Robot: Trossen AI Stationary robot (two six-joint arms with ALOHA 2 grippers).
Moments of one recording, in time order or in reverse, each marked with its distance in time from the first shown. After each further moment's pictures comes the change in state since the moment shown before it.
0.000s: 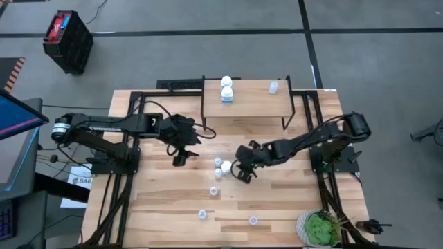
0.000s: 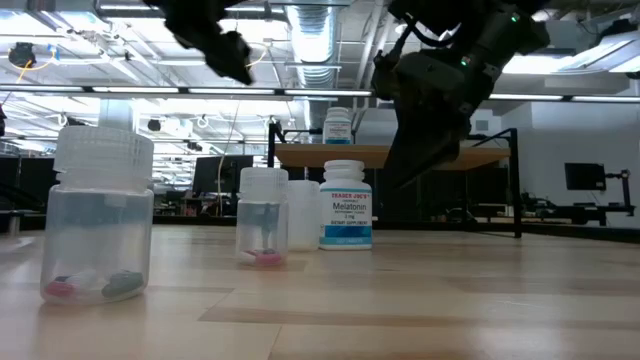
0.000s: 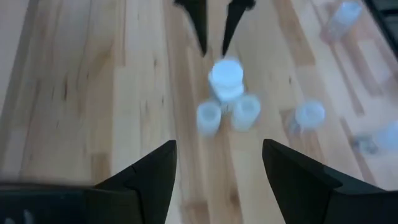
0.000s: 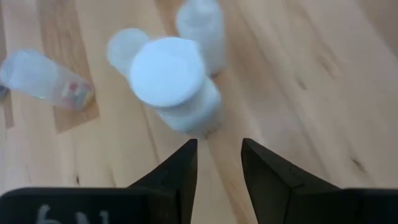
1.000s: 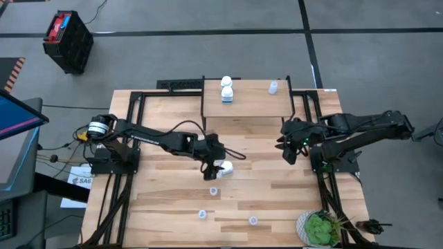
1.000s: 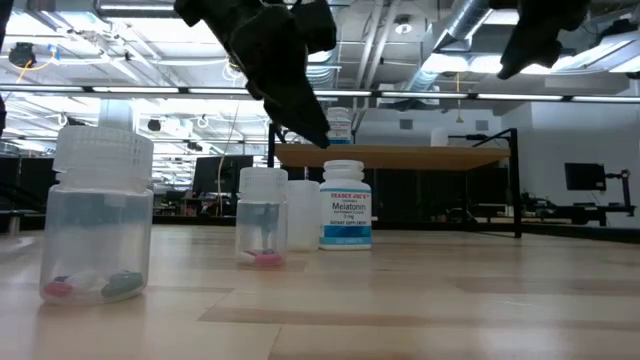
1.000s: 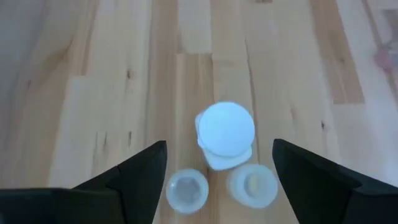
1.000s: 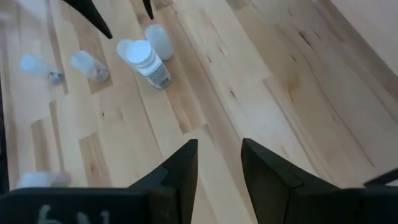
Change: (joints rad) left arm -0.134 0.450 0.144 0.266 -0.174 -0.204; right arm -0.046 -0.700 0.021 -0.628 0.005 0.000
